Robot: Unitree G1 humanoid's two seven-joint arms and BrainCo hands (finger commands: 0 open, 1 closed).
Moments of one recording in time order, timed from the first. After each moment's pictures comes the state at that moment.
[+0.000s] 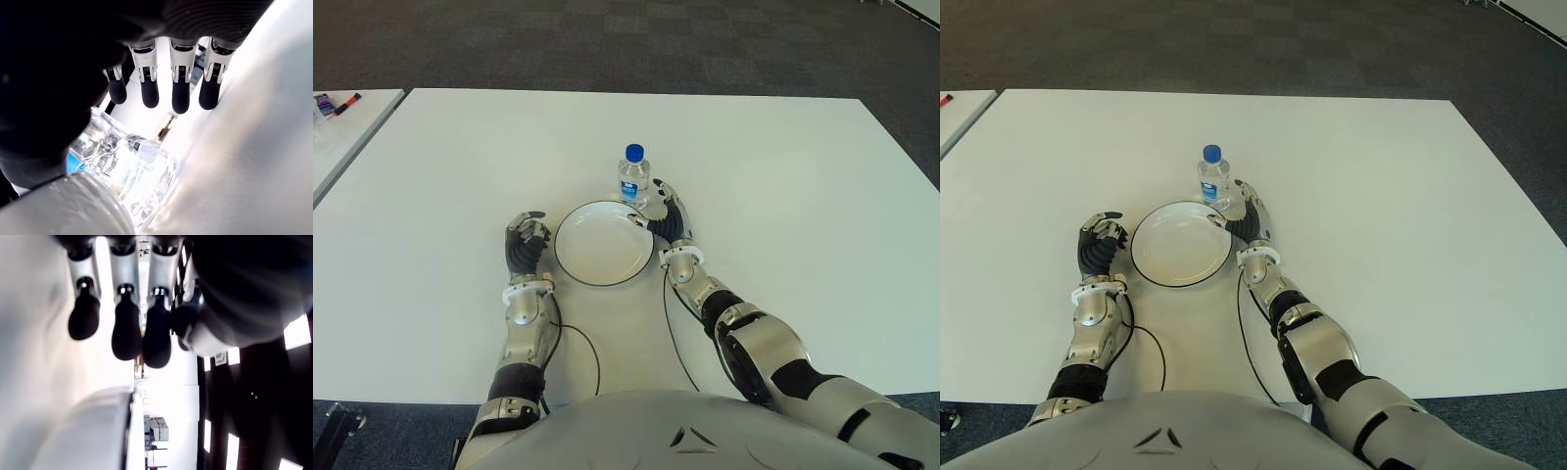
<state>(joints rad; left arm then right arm) 0.04 -0.03 0.14 0.48 0.04 -0.48 0.24 -0.56 0.03 0.27 1.27 -0.45 -0.54 -0.64</state>
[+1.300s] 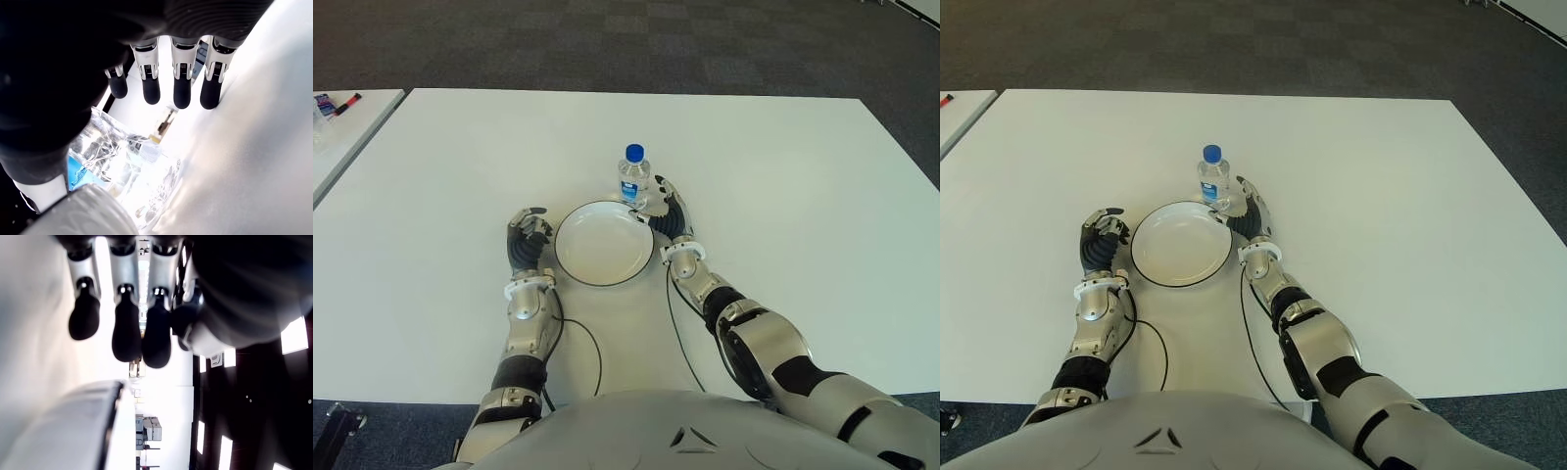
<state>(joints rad) -0.01 -0.02 0.15 0.56 0.00 -0.52 0.22 -0.59 0.03 0.25 1.28 -0.43 -0.53 -0.57</state>
